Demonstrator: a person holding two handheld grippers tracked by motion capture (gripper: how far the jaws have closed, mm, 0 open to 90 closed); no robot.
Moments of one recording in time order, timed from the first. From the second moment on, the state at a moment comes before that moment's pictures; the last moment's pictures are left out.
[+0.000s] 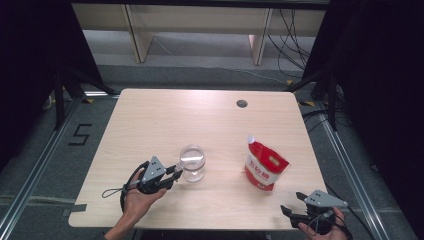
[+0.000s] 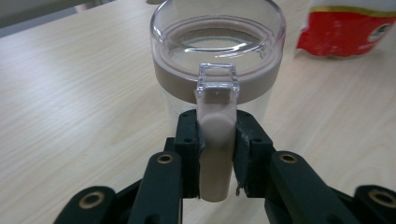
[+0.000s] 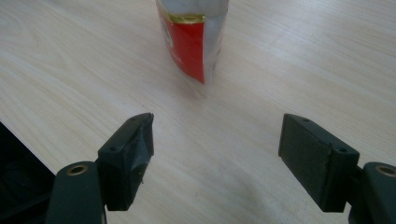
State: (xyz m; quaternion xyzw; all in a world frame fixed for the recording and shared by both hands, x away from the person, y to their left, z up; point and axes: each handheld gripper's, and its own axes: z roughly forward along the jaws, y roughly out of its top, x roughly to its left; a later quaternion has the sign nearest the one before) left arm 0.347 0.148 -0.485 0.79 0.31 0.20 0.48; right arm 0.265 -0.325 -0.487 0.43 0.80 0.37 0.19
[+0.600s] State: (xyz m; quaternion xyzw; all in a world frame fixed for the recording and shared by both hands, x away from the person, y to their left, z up) left arm 0.339 0.140 -0.486 0.81 0.27 0.18 0.50; right arm 0.265 -0.324 -0.486 0.42 0.80 0.37 0.19
